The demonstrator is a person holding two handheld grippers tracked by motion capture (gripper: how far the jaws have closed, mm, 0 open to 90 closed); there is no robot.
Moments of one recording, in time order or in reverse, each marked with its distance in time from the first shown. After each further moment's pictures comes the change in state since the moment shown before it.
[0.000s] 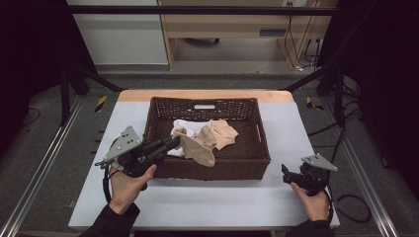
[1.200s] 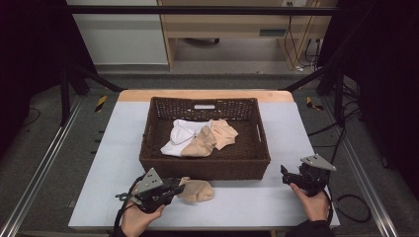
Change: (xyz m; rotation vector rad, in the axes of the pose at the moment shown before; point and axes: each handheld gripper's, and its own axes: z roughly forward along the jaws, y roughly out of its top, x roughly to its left) left arm -0.010 -0.125 0.007 0.384 -0.006 -0.052; right arm 0.002 -0.001 0.000 0.016 0.009 -0.005
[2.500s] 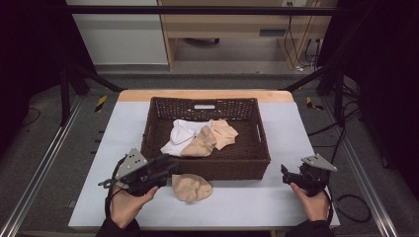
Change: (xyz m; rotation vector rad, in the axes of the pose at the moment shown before) left arm 0.005 0.067 -0.040 -0.211 0.135 -0.003; right arm -0.001 0.000 -0.001 -0.012 -0.003 0.008
